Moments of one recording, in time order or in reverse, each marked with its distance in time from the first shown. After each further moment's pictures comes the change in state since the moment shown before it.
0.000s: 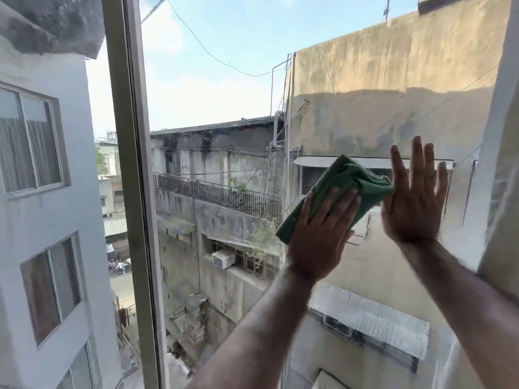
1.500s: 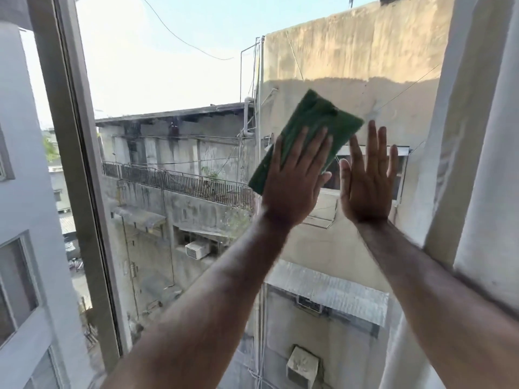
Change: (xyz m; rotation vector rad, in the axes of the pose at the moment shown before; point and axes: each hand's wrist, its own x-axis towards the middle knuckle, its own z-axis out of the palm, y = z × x) left_hand 0.076 -0.009 -0.013 0.003 0.111 -0.021; right_hand 0.000 -0.001 0.005 -0.013 0.021 0.016
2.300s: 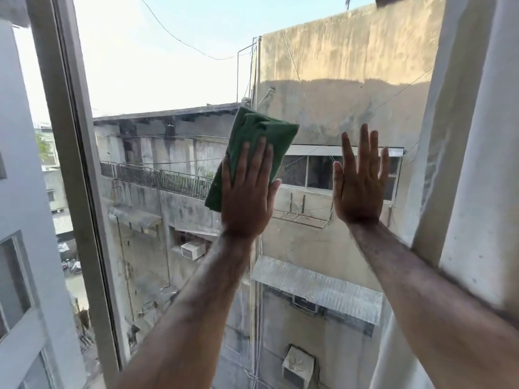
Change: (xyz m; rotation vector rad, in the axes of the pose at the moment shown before) left_hand -0.050 -0.042 -0.023 0.047 -0.016 -0.245; right_hand 0.001 -0.006 -0.010 -0.010 -0.008 0.015
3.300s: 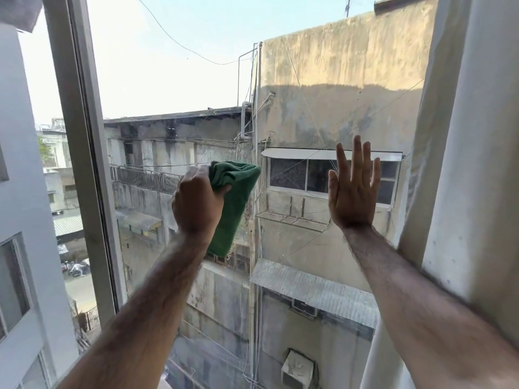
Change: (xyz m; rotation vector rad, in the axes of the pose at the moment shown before) left_hand 0.016 -0.052 -0.089 -0.204 -0.167 -0.535; right_hand 0.002 -0.001 -0.004 0.000 -0.060 0.028
